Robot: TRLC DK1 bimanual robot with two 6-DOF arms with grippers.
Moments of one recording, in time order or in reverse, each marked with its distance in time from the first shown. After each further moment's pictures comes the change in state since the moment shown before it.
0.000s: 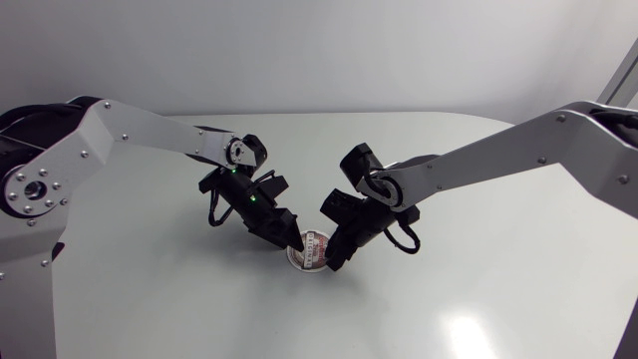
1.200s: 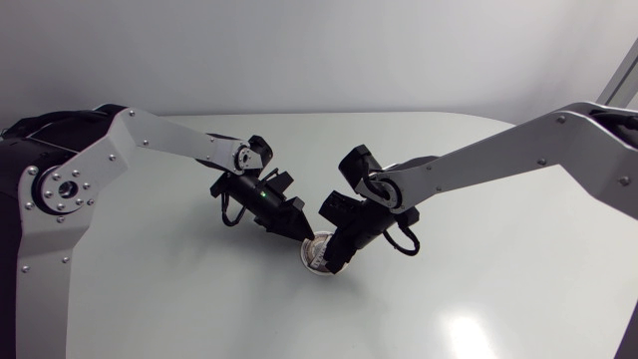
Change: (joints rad) left arm -0.008 0.074 0.045 0.133 0.169 -0.195; right arm 0.007 -0.003 -0.006 -0.001 -0.018 0.000
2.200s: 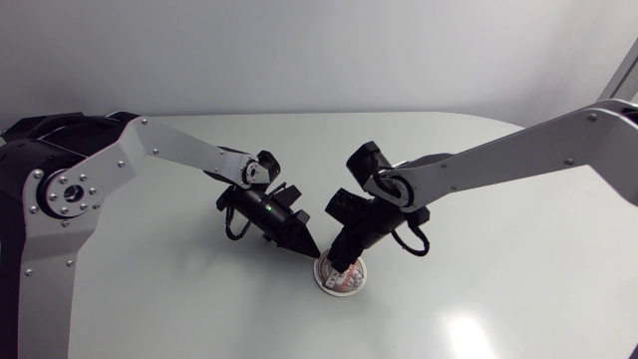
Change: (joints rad) left arm -0.041 -0.003 -0.074 0.001 0.095 0.031; right arm -0.026 -0.077 -0.040 -0.021 -0.009 0.003
